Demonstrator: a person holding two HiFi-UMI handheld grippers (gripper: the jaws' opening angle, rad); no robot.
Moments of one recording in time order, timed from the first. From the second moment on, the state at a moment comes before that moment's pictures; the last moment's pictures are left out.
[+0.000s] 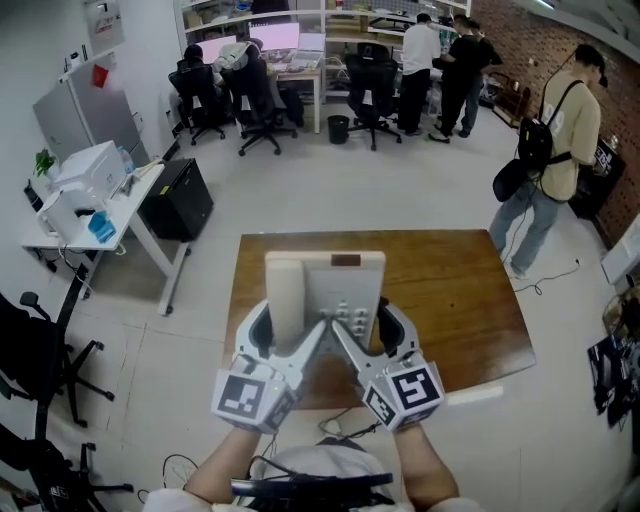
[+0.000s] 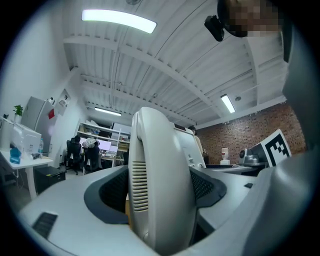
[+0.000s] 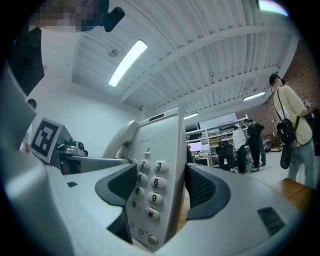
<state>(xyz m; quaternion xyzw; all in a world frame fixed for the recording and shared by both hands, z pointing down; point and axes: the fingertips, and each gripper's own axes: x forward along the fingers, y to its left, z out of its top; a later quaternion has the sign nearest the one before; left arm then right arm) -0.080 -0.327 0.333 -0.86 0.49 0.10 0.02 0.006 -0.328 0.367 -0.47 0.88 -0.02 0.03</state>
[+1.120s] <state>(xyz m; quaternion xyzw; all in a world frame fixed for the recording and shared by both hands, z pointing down) -0.079 -0.251 0.311 -0.86 0.49 0.13 0.02 0.008 -0.252 0.337 -0.48 0.88 0.01 0.02</state>
